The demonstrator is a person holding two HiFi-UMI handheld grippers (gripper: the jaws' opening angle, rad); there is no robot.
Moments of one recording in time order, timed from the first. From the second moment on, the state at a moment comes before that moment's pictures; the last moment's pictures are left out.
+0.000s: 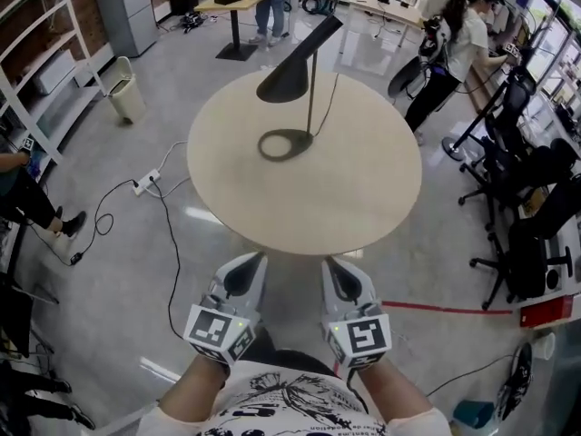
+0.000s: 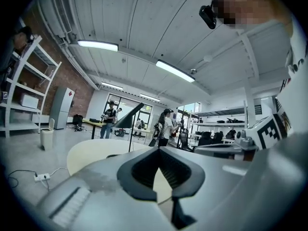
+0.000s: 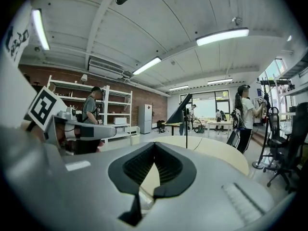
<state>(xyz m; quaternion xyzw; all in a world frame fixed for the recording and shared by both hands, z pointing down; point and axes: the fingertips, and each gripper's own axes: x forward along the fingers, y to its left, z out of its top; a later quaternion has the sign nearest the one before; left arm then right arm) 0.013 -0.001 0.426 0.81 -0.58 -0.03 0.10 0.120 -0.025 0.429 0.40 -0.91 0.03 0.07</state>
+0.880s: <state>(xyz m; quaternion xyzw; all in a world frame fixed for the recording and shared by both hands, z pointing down) 0.024 0.135 0.391 0.82 -0.57 -0.04 0.07 0.122 0.107 0.404 0.40 -0.91 0.00 0.05</state>
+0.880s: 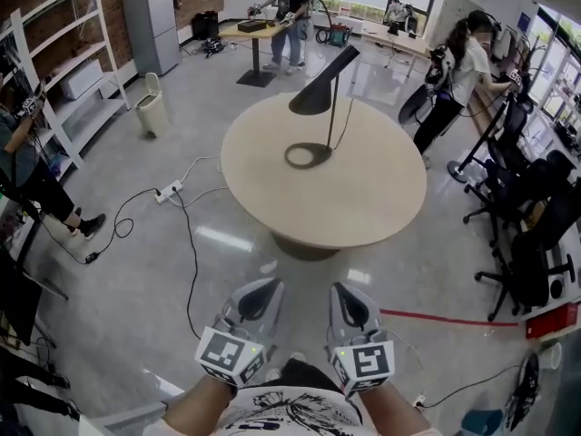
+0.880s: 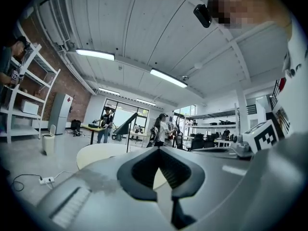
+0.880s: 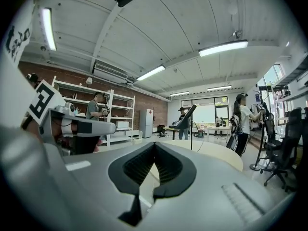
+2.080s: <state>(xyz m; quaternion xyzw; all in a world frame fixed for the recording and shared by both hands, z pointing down) 0.026 0.174 0.401 0.82 -0.56 -0.04 0.07 0.127 0.153 0.400 0.41 -0.91 -0.01 0.05</state>
